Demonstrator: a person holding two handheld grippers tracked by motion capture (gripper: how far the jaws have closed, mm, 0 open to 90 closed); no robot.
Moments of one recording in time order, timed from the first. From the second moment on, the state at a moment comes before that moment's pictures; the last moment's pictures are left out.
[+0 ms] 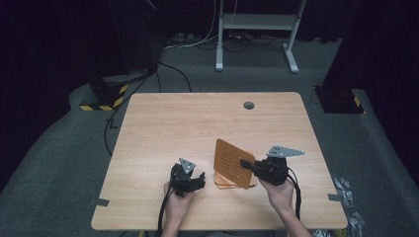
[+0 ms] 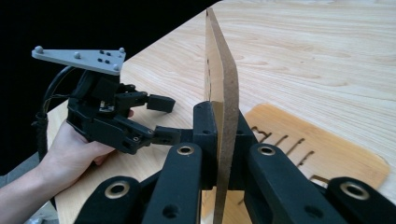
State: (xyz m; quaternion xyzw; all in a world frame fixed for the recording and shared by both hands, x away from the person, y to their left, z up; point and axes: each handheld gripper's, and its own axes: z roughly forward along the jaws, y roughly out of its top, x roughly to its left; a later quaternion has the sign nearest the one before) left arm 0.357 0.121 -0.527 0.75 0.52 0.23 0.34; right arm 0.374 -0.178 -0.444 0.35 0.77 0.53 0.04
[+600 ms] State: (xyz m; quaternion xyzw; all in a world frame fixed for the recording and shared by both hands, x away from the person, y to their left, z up) left arm 0.357 0.120 -0.527 0.75 0.53 0.23 0.34; right arm 0.374 -0.199 -0.439 0.37 0.75 0.54 0.07
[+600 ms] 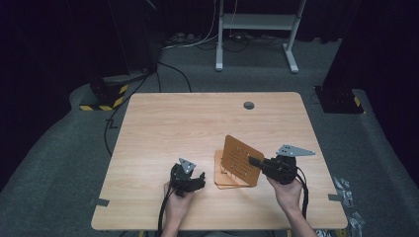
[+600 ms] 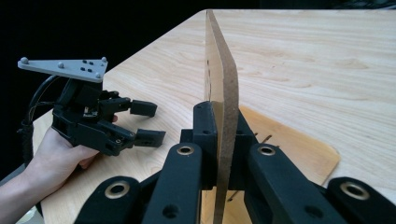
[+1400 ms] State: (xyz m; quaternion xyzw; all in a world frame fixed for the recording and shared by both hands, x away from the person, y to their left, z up) left arm 0.357 0.121 -0.527 0.75 0.52 0.23 0.34; right arm 0.376 -0.225 -0.435 0.39 0.74 0.54 0.09
